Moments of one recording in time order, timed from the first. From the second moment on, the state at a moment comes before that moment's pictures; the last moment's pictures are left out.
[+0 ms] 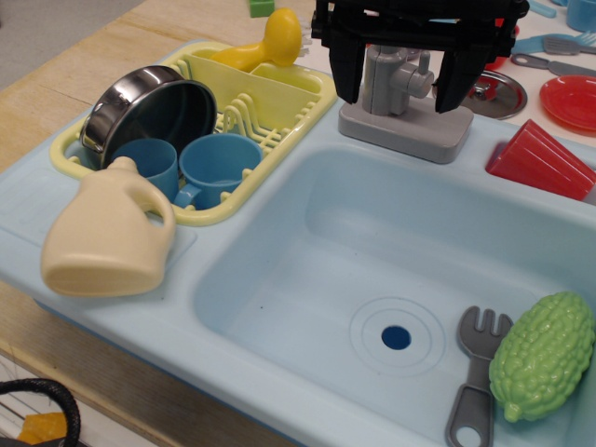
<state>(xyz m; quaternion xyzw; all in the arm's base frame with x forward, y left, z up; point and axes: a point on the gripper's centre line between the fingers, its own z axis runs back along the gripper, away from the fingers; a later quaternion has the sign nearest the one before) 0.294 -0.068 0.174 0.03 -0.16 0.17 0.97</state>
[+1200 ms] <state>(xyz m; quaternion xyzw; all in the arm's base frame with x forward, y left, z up) 0.335 -0.086 0.175 0.03 -0.19 0.07 0.98</state>
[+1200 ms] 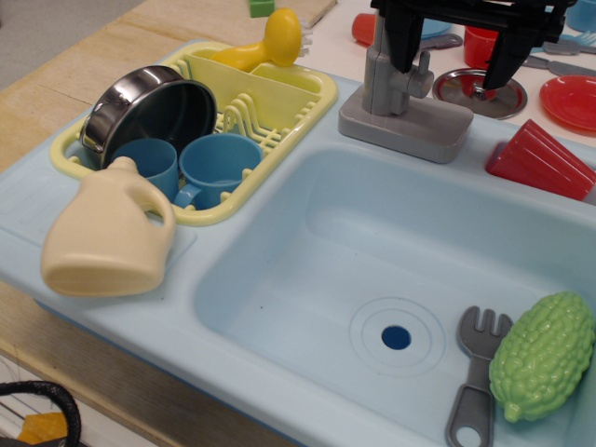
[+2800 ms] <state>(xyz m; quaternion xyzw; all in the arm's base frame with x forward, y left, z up) 0.306 -0.067 0.158 -0.03 -0.20 0.17 0.97</state>
